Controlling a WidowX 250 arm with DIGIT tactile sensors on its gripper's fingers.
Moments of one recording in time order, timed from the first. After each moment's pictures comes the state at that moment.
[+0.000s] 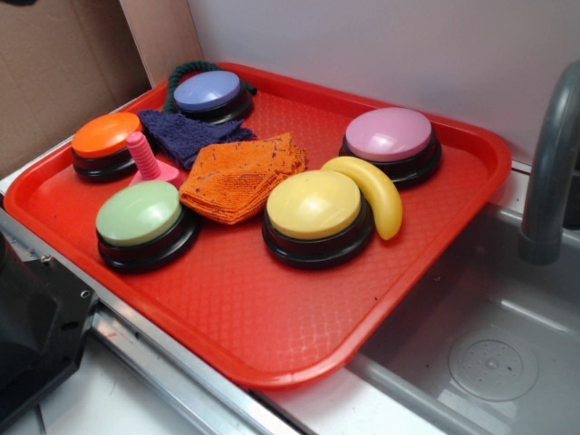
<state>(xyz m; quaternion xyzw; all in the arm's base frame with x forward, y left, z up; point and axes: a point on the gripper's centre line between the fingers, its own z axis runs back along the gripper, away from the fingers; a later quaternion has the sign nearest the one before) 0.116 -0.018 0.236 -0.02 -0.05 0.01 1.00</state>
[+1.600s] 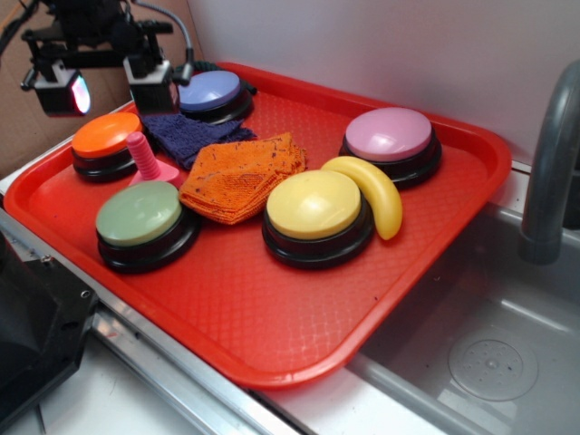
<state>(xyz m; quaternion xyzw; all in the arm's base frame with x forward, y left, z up) 0.181 0.050 0.102 0.05 -0.01 0.38 0.93</state>
